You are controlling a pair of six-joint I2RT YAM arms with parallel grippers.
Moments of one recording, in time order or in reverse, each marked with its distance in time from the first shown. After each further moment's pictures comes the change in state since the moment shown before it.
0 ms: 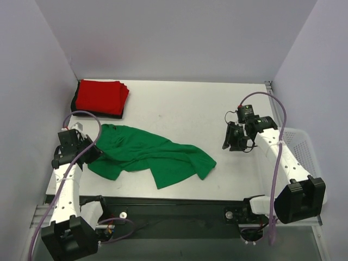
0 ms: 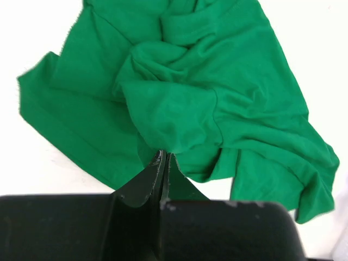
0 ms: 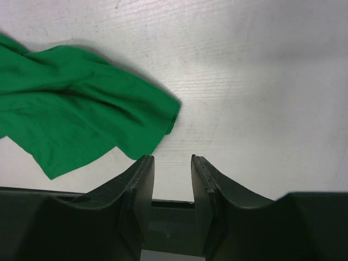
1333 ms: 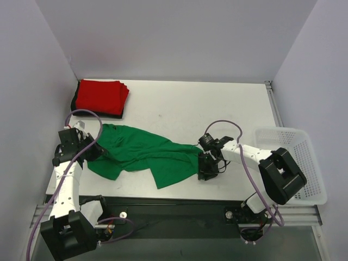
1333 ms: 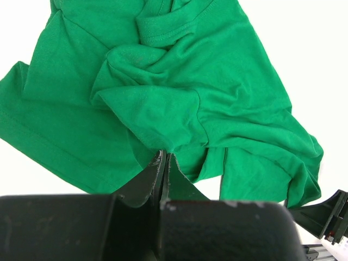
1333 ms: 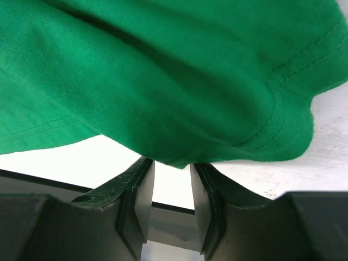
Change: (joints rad) left arm 0.001 0.040 -0.015 0.055 0.094 -0.003; right arm 0.432 0.234 -0.317 0.315 -0.084 0.243
